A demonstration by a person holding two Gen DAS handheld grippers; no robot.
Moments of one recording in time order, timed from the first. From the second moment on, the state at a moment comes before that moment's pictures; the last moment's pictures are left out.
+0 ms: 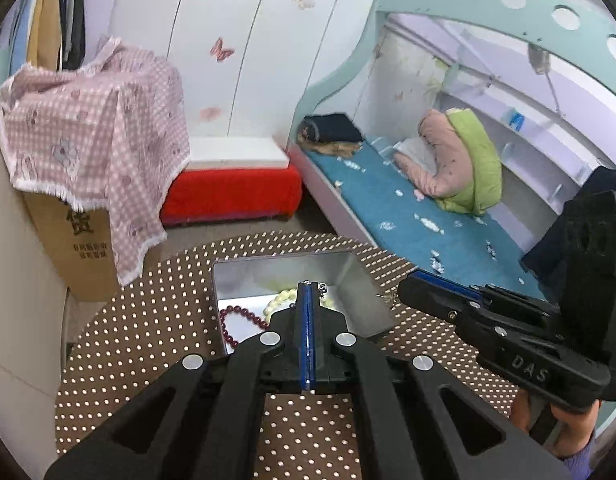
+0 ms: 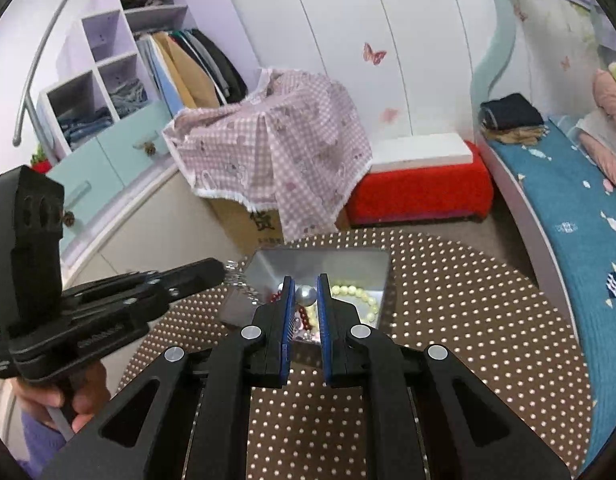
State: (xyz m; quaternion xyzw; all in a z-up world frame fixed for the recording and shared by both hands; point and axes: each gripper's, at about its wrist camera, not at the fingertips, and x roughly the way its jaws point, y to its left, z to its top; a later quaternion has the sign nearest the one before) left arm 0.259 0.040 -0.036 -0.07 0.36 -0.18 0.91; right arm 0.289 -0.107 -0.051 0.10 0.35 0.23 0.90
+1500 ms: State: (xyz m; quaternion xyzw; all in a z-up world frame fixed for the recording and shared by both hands) left arm 0.150 0.056 0.000 -0.06 0.27 -0.08 0.96; right arm 0.192 -0.130 -0.014 0.06 0.31 0.14 0.94
